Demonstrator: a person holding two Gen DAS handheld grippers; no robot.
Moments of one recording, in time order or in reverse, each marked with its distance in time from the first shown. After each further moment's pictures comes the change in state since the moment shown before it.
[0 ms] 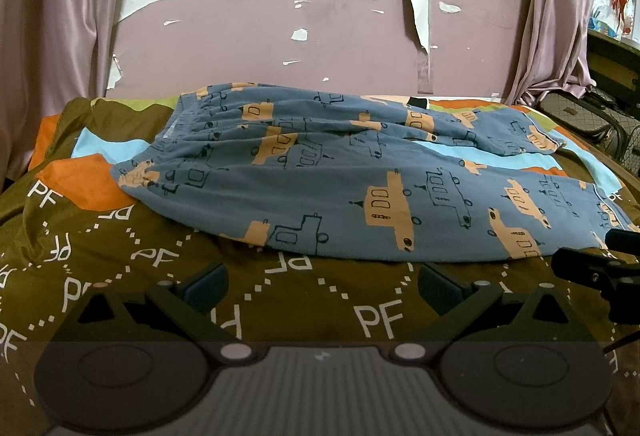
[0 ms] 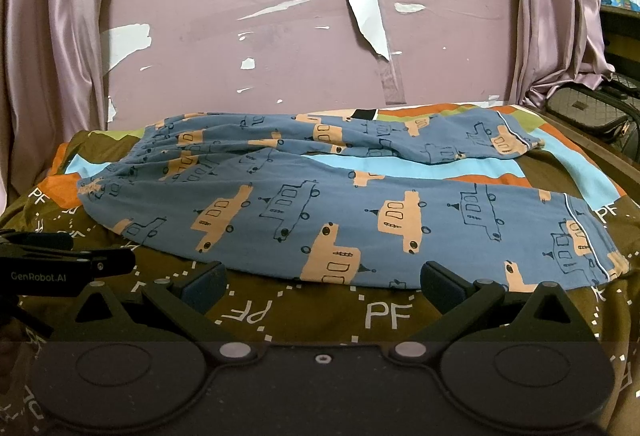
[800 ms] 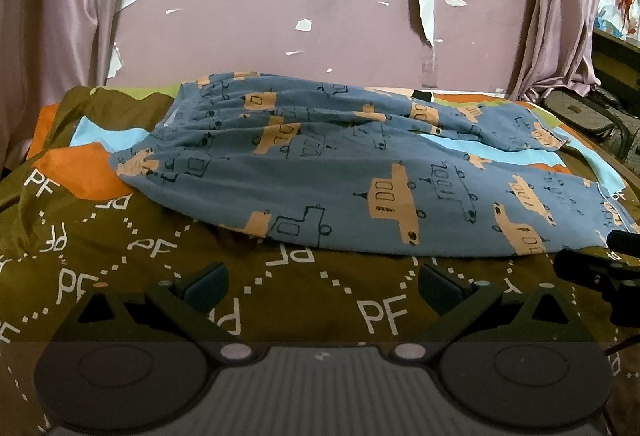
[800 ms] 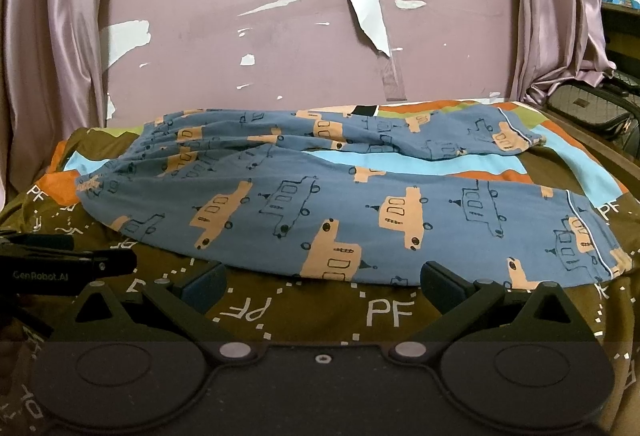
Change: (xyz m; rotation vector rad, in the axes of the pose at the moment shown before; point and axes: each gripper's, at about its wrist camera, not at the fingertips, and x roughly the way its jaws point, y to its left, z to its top) left arm 0.009 0.001 -0.006 -0.019 0.026 0.001; right arm 0.000 0.000 0.000 -0.010 0.000 -0.008
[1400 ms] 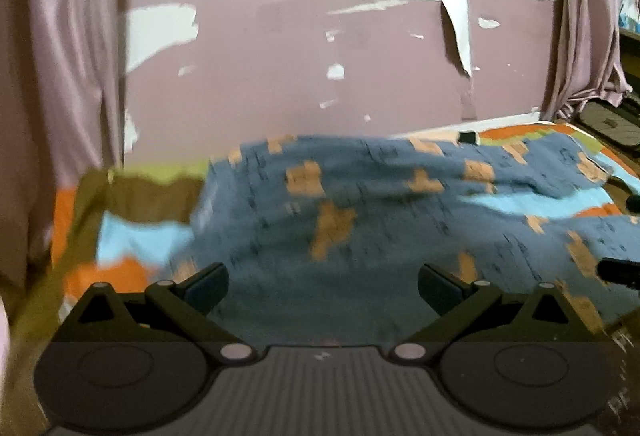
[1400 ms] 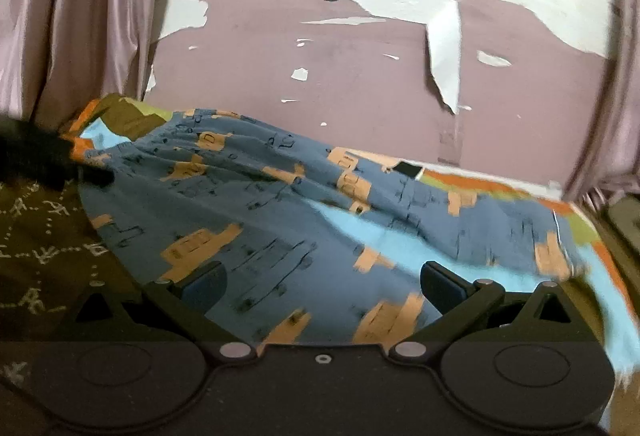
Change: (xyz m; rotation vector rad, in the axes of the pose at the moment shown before) left arm 0.027 0.032 0.105 0.105 -0.023 0.096; right arm 0.071 -0.032 0.085 -0.337 -0.001 0.165
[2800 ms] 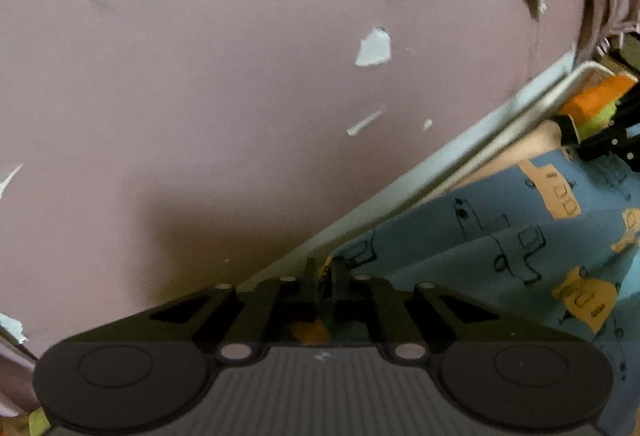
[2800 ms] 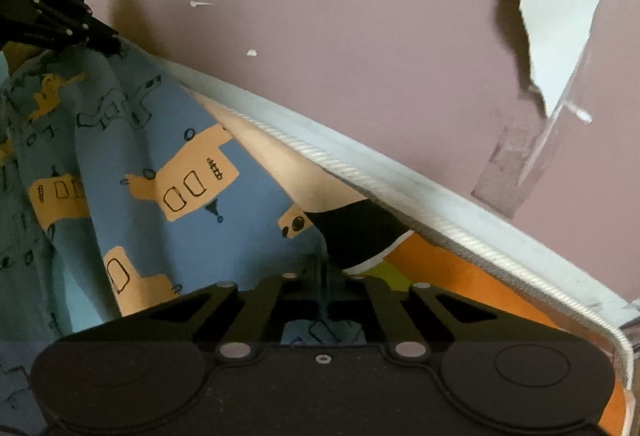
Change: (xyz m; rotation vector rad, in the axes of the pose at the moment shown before) left arm 0.267 0.027 0.139 0.225 0.217 -0.109; right arm 0.267 -0.124 0.108 -0.230 0.310 0.148
